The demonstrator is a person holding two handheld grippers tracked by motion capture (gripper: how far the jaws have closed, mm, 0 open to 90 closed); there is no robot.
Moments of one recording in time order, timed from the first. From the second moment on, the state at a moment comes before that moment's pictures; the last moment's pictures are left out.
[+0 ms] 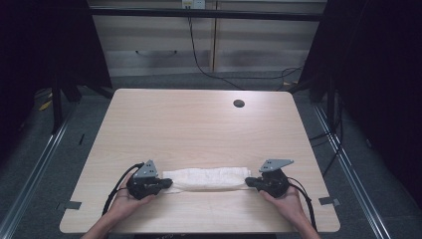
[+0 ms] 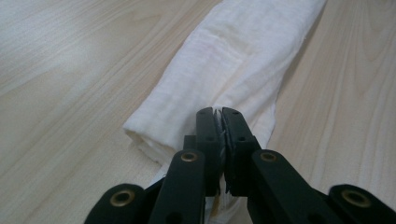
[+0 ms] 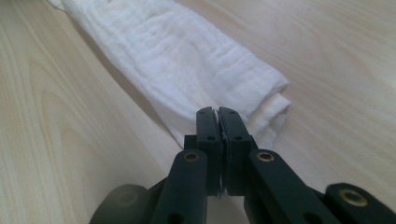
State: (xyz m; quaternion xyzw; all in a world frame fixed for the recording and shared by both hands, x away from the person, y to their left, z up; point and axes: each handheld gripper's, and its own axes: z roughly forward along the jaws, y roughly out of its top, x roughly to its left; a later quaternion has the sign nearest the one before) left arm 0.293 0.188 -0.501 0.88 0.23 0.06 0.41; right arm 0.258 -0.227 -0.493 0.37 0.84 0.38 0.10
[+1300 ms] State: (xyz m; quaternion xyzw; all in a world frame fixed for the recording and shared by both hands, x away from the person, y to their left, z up) left arm 0.340 0.195 -0.501 0.84 0.29 0.04 0.45; right arm 0.284 -0.222 -0.500 0.39 0.83 0.40 0.08
